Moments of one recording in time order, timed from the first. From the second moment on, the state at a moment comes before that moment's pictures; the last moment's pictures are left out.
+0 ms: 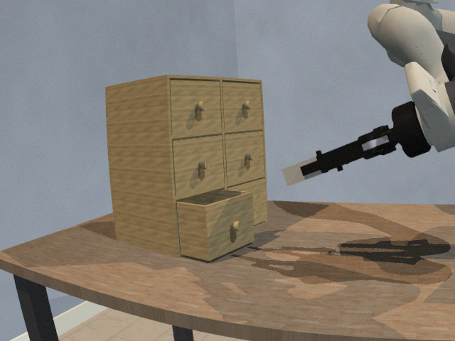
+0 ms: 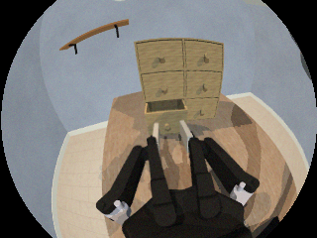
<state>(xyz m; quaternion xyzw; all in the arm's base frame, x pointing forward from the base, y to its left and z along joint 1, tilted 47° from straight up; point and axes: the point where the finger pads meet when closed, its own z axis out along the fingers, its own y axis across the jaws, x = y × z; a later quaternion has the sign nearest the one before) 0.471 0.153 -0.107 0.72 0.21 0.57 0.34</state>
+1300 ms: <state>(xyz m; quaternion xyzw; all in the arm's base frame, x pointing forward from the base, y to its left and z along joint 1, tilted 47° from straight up) 0.536 0.090 -0.149 0.71 0.21 0.58 0.34</state>
